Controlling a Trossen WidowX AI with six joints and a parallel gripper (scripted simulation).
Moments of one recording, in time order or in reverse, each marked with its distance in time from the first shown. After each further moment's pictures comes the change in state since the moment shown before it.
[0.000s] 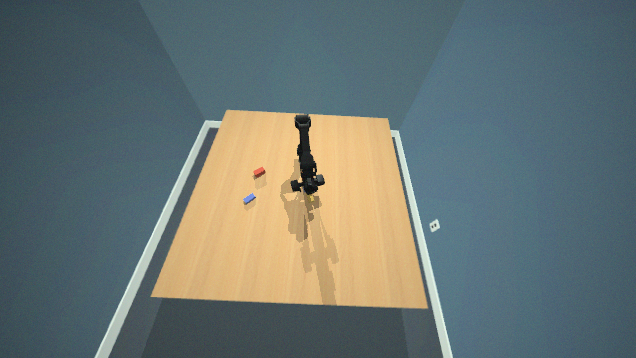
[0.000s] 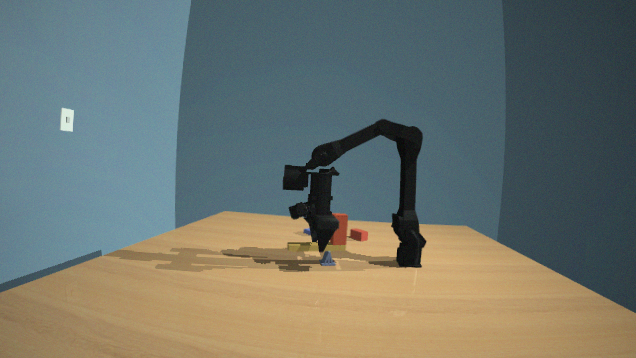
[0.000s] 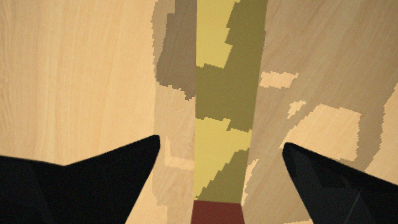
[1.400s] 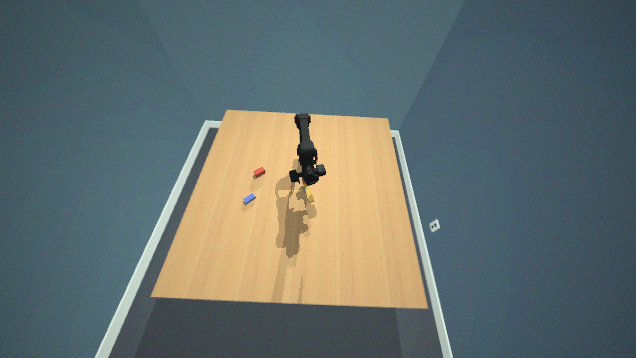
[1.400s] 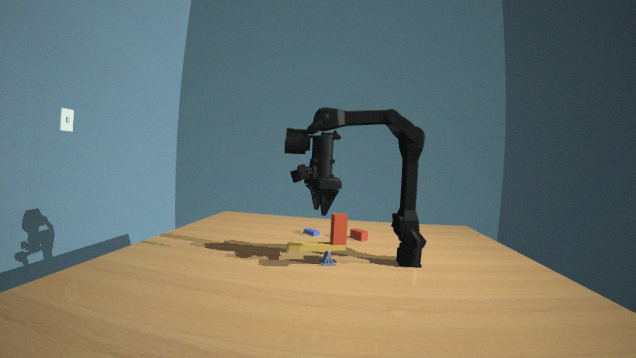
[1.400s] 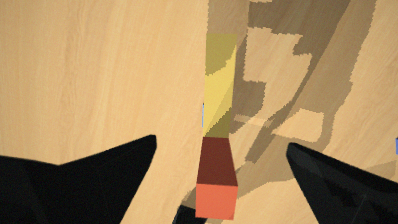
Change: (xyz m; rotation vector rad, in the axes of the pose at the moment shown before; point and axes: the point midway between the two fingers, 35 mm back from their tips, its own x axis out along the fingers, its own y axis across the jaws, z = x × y) arm -0.098 0.000 0.000 0.000 0.005 0.000
